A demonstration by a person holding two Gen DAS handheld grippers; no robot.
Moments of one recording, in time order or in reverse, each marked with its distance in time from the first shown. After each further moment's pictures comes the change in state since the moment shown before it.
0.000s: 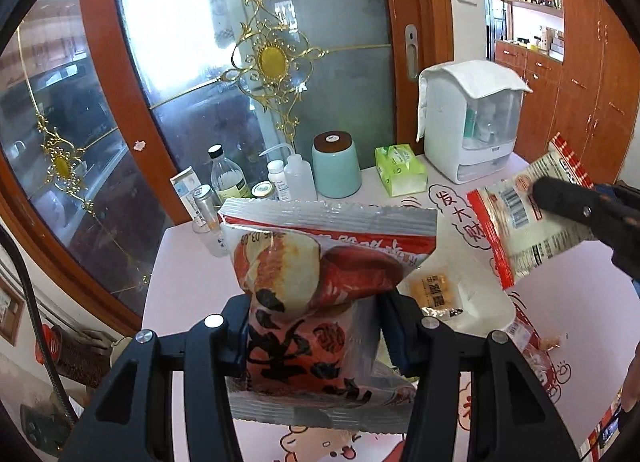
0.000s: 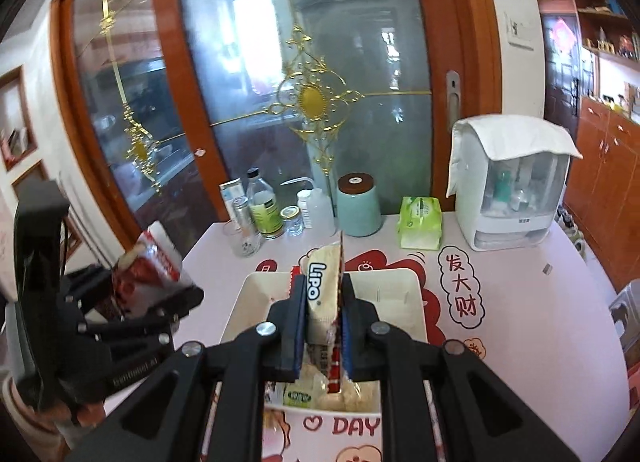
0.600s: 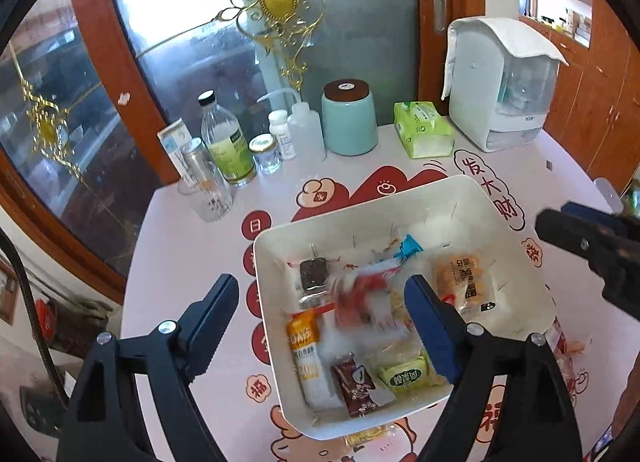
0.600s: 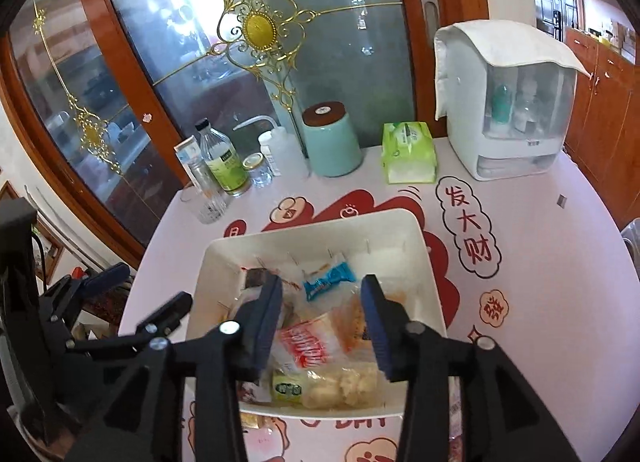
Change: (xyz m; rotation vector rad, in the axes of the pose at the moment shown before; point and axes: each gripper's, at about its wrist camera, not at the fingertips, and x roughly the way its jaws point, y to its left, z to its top) left arm 0.087 0.007 -0.010 -0.054 0.143 0.016; right arm 0.091 -0.031 -0.022 0.131 0.214 -0.052
